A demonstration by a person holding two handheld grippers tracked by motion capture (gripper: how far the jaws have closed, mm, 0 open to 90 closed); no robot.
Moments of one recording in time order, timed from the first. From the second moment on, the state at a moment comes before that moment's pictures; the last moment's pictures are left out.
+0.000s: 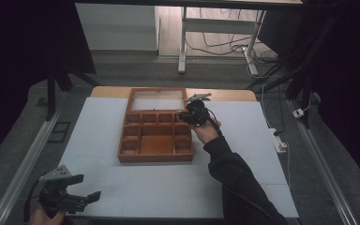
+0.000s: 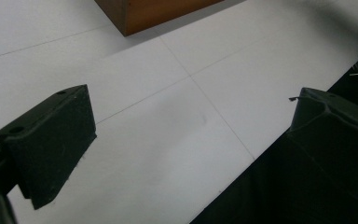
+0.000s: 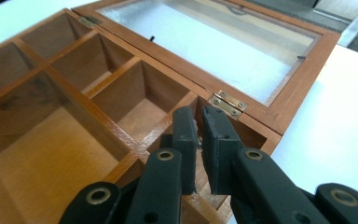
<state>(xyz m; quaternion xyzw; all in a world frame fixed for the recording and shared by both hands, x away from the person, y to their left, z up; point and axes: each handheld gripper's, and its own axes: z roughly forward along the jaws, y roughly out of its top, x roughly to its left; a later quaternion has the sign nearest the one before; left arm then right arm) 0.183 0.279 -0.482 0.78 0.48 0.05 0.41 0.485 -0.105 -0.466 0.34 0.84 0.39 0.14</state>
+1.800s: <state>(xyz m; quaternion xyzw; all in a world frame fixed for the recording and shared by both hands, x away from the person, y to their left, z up) 0.179 0.282 -0.481 0.77 0.47 0.05 0.42 0.480 -0.106 -0.464 0.36 0.84 0.38 0.12</state>
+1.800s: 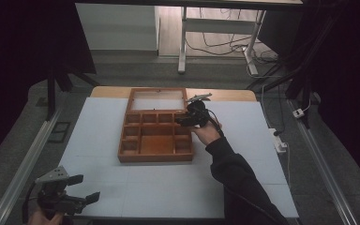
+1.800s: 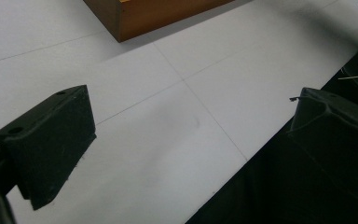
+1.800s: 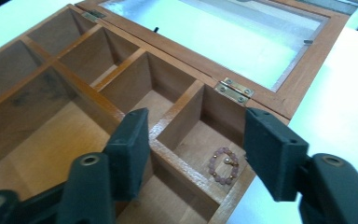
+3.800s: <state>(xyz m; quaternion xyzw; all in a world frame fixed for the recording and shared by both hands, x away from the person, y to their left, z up) 0.178 0.283 -0.481 0.77 0.46 0.04 0.43 0.389 -0.139 -0.440 0.30 0.86 0.40 0.09</state>
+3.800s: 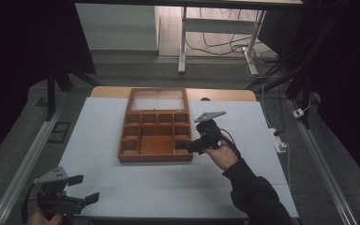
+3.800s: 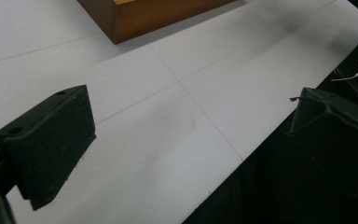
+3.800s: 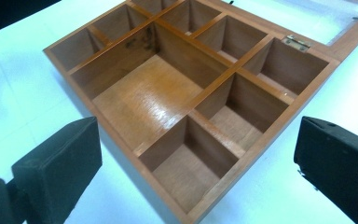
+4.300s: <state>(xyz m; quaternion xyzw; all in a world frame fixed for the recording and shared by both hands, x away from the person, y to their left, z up) 0.177 0.283 -0.480 0.77 0.46 0.04 0.43 0.358 -0.156 -0.441 0.30 0.87 0.39 0.08</state>
